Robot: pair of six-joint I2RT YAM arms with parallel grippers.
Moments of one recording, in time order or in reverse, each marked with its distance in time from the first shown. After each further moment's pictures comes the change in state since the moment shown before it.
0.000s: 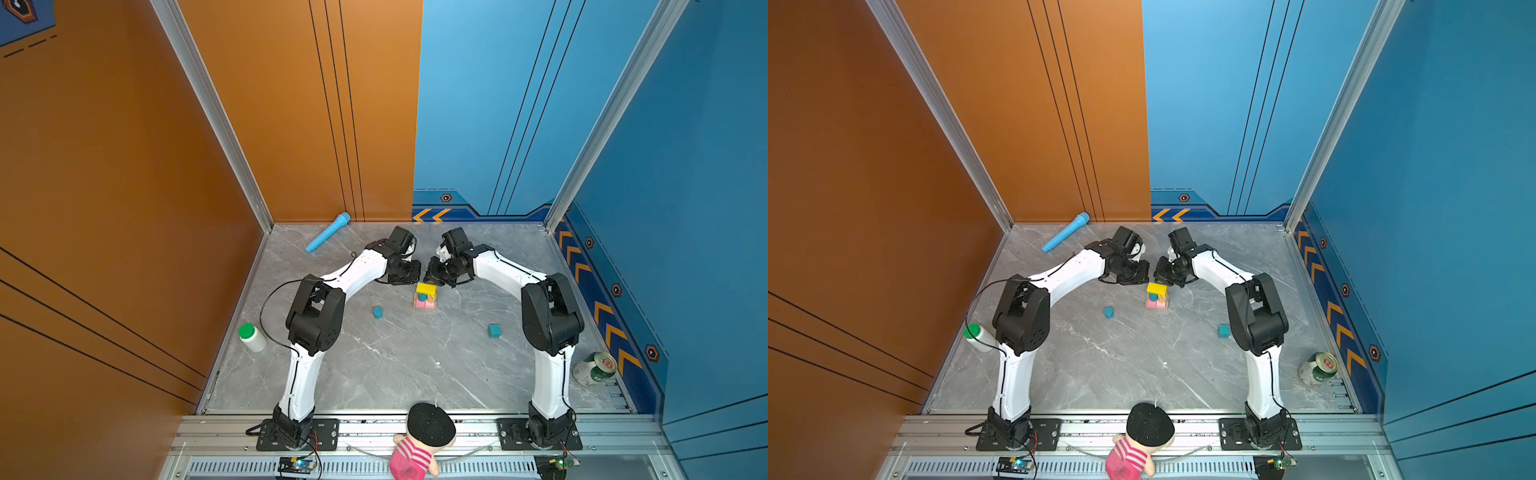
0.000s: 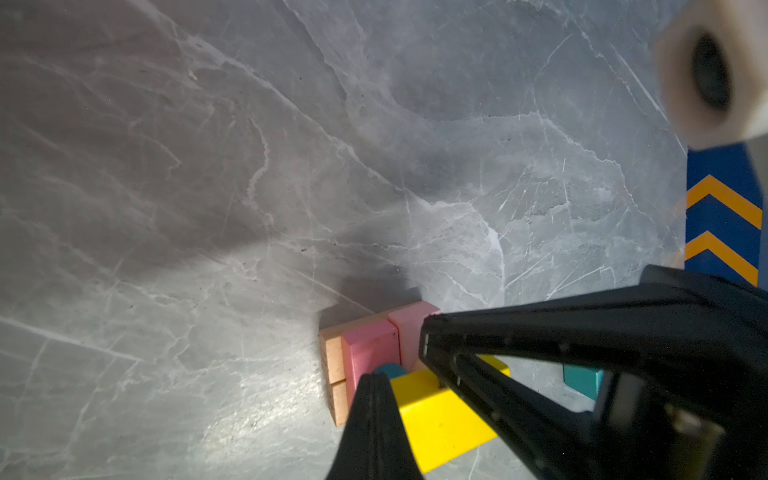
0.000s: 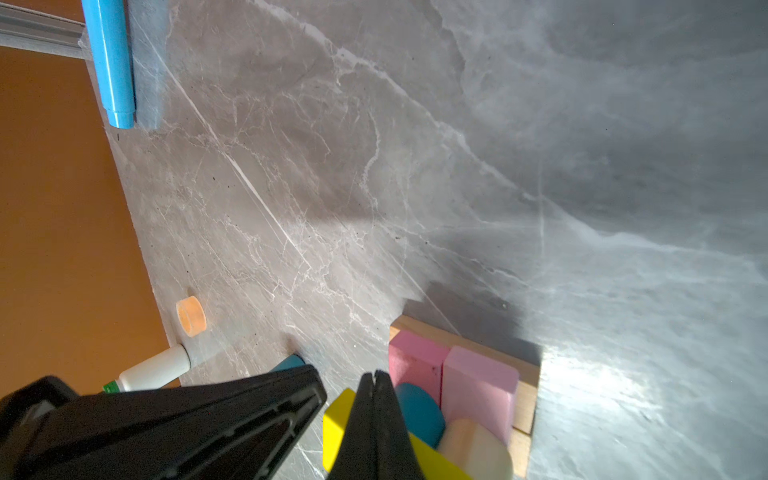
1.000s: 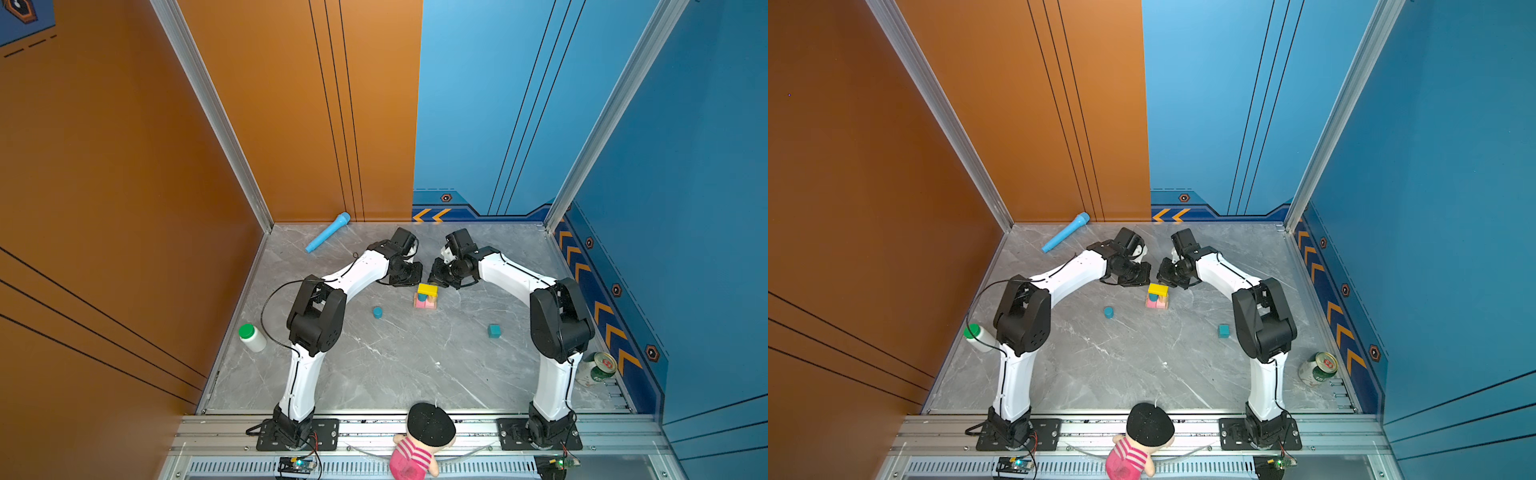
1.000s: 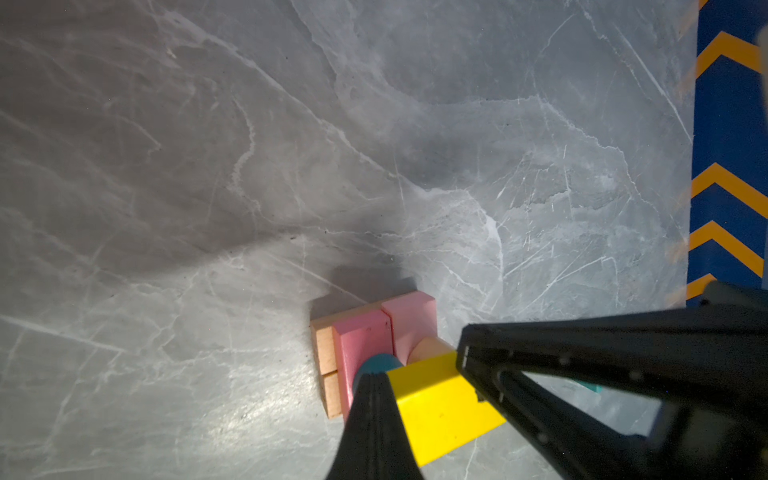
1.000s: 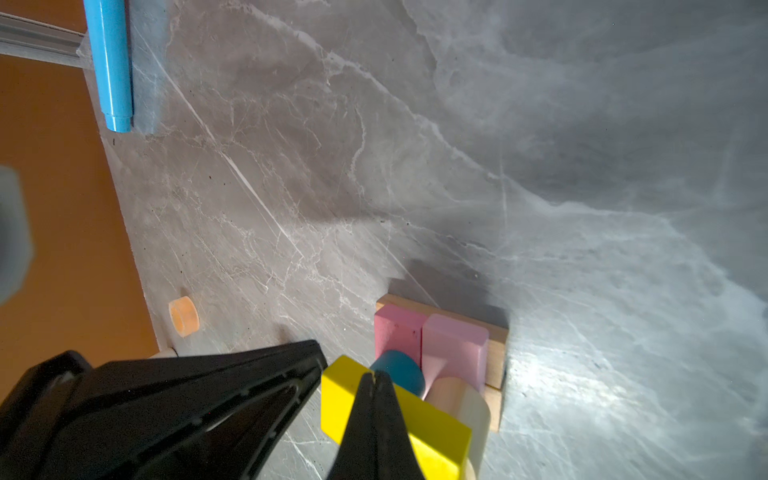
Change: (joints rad) left arm -0.013 0.000 0.001 -0.015 0.000 0.000; right arm 0.000 -0.080 -0.067 0.002 0.045 0.001
